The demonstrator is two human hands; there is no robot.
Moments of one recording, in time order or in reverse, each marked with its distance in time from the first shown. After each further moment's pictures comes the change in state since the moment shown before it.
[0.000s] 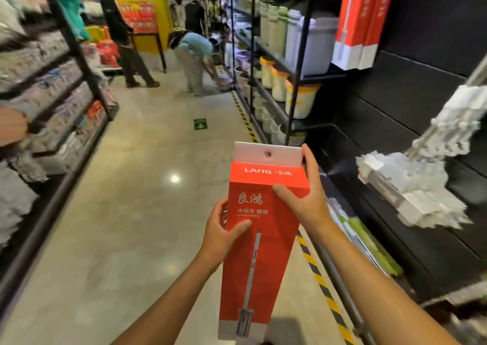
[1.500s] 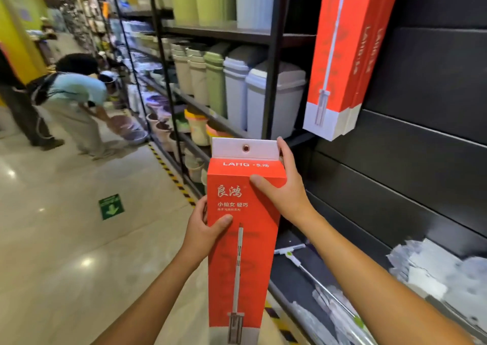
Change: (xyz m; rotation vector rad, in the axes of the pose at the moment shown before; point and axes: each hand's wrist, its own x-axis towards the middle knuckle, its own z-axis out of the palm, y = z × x) left_hand 0.799 0.044 0.052 -0.035 -0.343 0.136; right_hand 0.702 0.178 0.029 -0.250 0.328 0.004
